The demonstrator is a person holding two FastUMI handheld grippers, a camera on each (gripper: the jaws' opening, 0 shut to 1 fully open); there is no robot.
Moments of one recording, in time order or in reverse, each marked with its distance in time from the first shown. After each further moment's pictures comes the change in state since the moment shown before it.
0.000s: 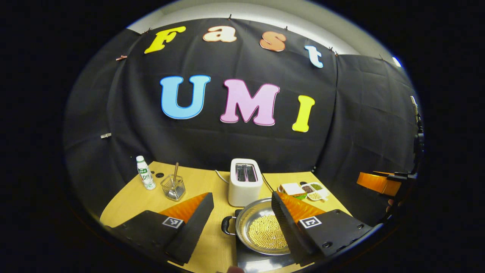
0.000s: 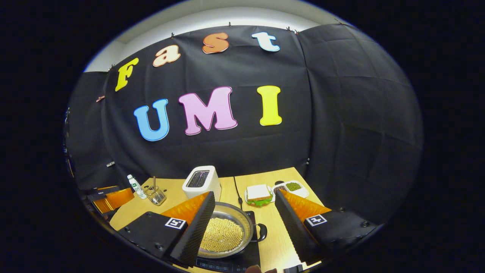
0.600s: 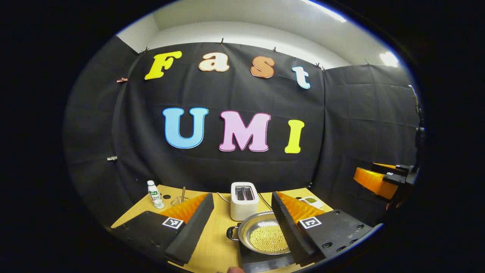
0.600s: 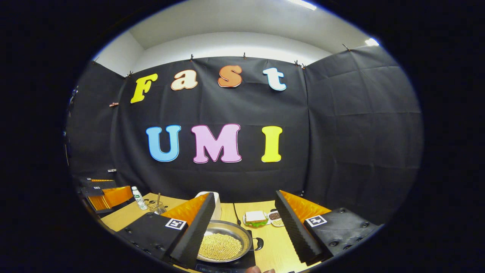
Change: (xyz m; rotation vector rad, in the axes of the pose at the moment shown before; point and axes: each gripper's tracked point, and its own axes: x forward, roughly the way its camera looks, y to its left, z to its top) left arm -0.080 -0.003 0.046 0.069 -0.174 -0.009; right arm -0.081 0.029 0.054 -0.115 -0.273 -0.008
